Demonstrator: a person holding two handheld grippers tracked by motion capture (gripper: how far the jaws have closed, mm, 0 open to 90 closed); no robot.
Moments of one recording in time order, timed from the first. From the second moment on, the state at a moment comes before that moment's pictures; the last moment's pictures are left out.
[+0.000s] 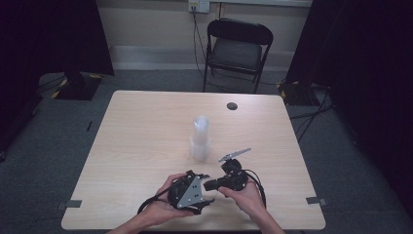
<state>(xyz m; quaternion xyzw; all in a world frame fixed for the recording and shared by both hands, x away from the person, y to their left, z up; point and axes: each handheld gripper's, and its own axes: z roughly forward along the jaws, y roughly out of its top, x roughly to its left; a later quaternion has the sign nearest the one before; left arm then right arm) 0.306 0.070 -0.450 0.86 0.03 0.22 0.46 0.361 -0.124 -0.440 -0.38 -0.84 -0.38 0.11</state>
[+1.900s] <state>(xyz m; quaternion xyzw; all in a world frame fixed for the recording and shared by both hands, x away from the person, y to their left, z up) 0.339 0.120 -0.444 0.79 0.23 0.16 0.54 0.362 -0.163 -0.416 -0.38 -0.78 -0.50 -0.01</state>
